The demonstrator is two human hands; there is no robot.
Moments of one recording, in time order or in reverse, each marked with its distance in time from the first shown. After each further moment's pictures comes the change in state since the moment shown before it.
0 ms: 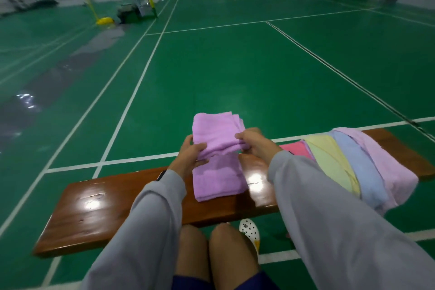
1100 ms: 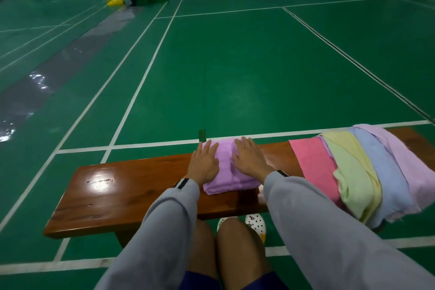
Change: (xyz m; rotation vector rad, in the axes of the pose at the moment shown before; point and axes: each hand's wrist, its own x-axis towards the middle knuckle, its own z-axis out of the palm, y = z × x) left_hand 0.005 -0.070 -0.018 1.339 -0.003 0.379; right_hand 0.004 0.089 0.047 -1.209 -0.061 -0.550
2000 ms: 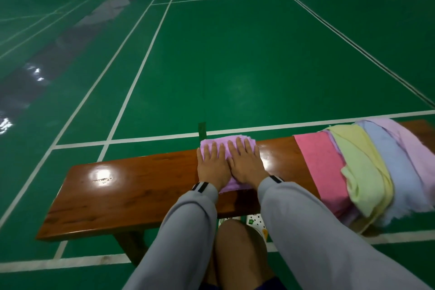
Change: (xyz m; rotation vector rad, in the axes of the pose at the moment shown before) left_hand 0.006 0.030 0.039 0.320 -0.009 -0.092; right_hand 0.002 -0.005 0.039 -0.165 -0.007 -0.036
